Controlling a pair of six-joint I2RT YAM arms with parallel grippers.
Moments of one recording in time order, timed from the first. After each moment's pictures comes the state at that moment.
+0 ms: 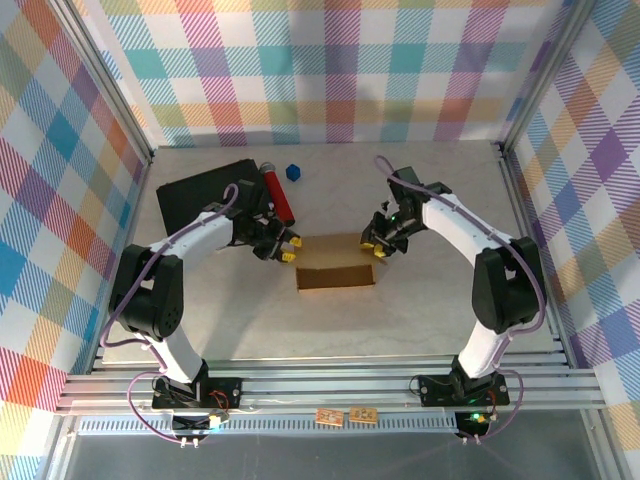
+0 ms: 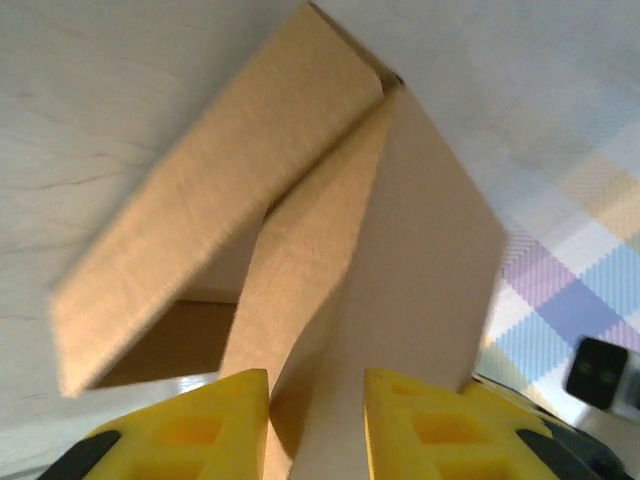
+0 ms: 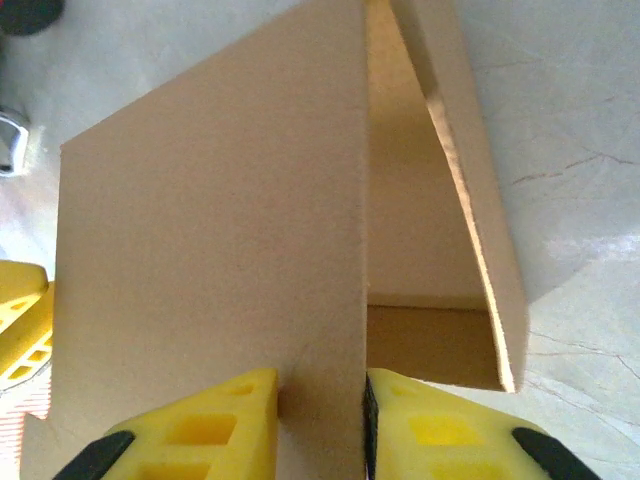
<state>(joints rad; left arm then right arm) -0.33 1.71 1.16 -0.61 0.65 -1.26 0.39 1.73 1.34 -0.91 -0.50 0.68</state>
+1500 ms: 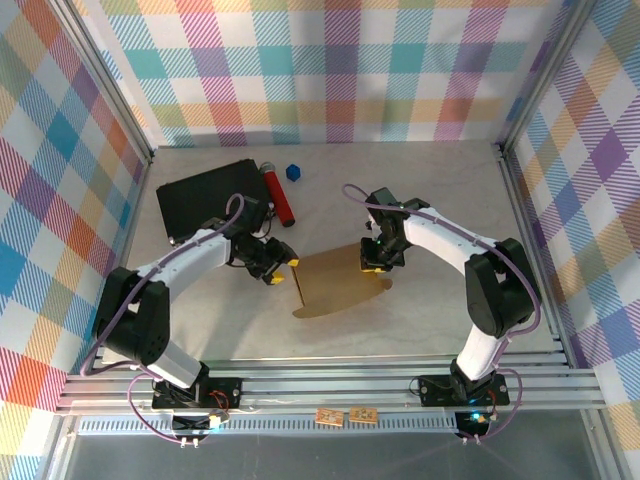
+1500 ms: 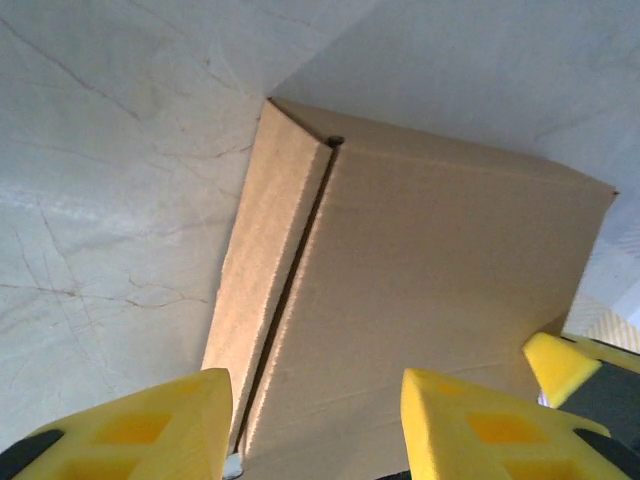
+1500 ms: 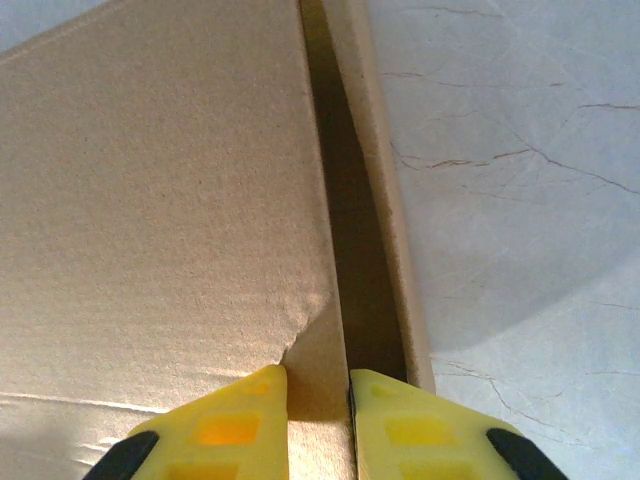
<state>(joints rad) -0.42 1.55 1.03 -0.69 0.45 -1.08 0.51 1.74 1.25 -0.91 -0.23 0.48</state>
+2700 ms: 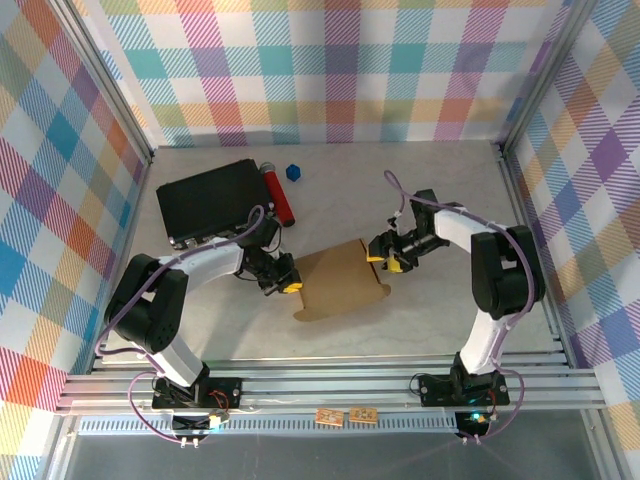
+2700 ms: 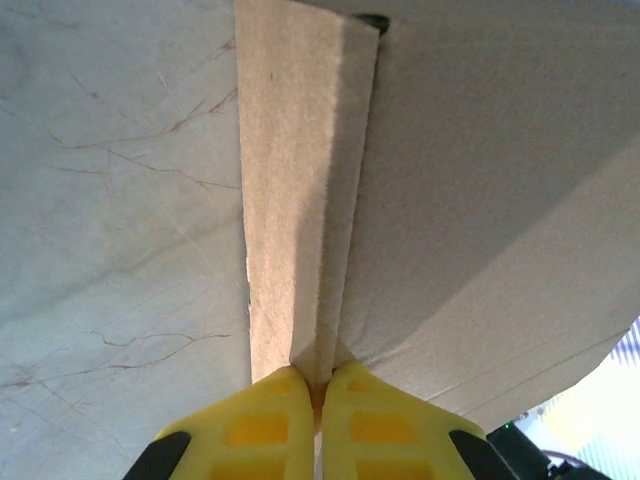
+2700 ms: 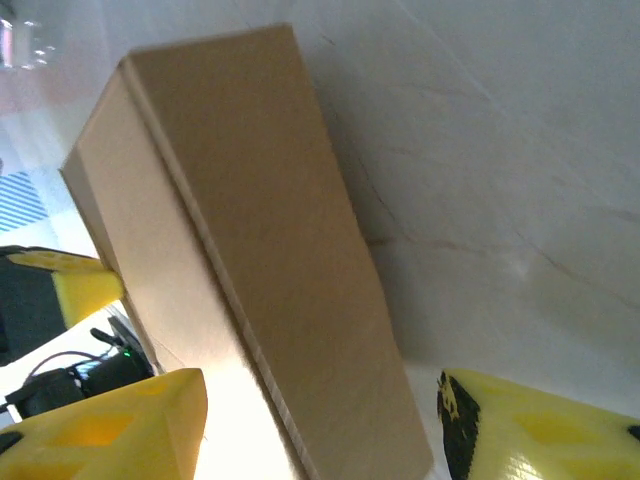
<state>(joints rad) -0.44 1.64 0.92 -0.54 0.54 -0.86 0.21 1.84 1.13 -0.72 -0.78 0.30</state>
